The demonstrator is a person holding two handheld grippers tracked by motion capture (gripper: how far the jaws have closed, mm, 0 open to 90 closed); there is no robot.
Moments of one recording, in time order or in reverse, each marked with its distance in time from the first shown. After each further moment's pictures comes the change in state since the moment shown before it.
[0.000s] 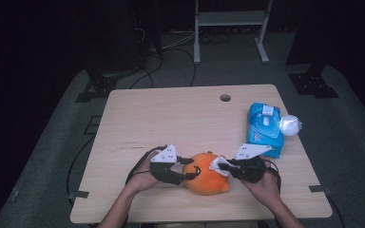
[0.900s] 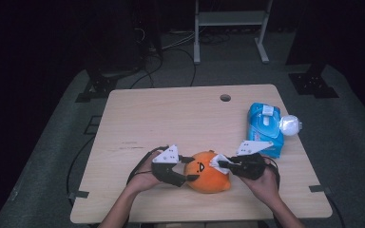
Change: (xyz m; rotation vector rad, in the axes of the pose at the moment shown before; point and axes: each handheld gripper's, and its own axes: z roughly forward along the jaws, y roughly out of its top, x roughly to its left) left arm -0.005 0.009 0.001 -0.029 -0.016 -0.007; right arm -0.006 0.002 0.003 -0.024 0.035 0.048
